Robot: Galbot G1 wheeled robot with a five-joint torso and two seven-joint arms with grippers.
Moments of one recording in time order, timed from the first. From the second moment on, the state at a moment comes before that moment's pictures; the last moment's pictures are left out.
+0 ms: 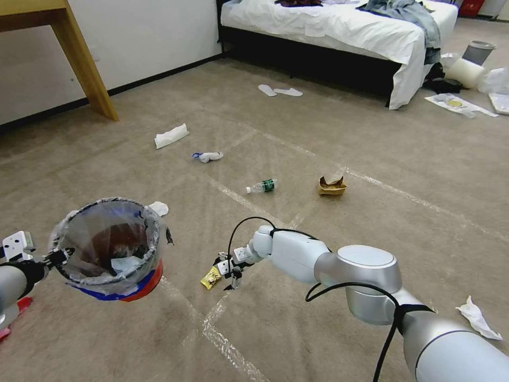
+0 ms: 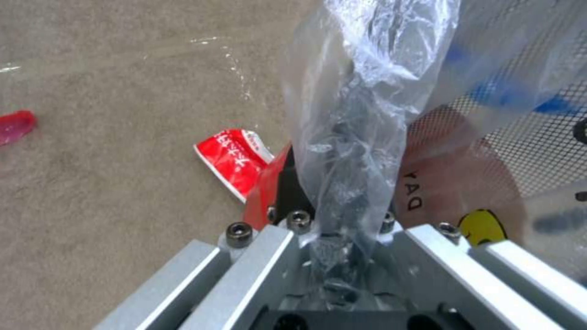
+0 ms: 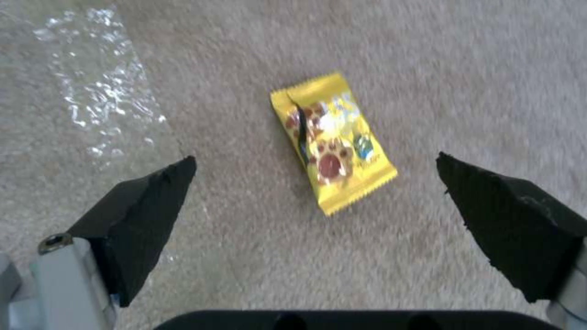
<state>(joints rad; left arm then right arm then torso) 1.60 -0.79 -1.14 -2.20 -1.66 0.71 -0.76 -0.07 1.61 -1.23 0.43 0.27 0.34 -0.67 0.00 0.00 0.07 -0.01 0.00</state>
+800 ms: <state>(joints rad) 1.59 -0.80 -1.13 -2.20 -1.65 0.71 -0.75 -0.11 1.61 -1.31 0.44 0.49 0.27 -0.59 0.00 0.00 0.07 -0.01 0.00</state>
